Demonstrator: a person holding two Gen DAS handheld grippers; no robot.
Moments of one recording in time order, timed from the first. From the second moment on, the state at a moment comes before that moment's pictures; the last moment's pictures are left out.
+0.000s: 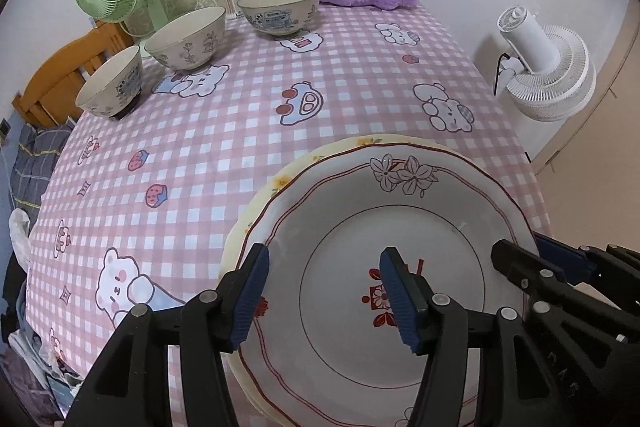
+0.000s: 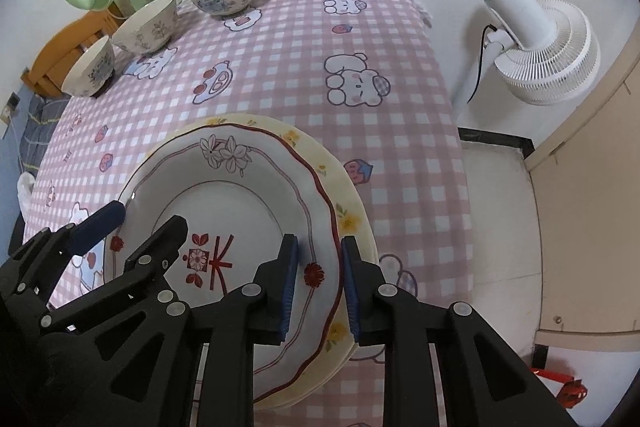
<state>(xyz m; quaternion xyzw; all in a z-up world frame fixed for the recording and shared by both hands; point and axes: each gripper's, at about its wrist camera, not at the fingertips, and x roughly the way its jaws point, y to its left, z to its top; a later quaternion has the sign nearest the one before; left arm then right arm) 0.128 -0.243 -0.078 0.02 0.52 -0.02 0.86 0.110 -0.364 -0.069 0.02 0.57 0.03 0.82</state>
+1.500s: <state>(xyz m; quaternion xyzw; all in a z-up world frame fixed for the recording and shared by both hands) 0.170 0.005 -0.031 -0.02 0.47 -0.04 0.88 0.141 -0.165 -0.017 0.02 0.50 -0.01 0.87</state>
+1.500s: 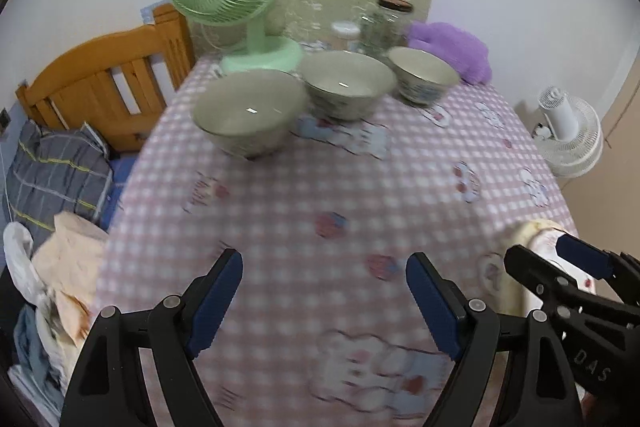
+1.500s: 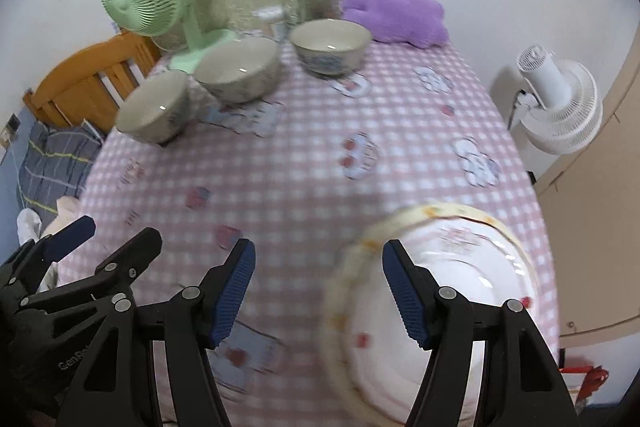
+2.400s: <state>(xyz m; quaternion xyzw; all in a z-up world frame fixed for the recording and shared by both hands) 0.351 0.107 -0.069 -0.02 0.47 0.00 0.88 0.342 -0.047 -0.045 0.08 0.48 0.00 0.87</state>
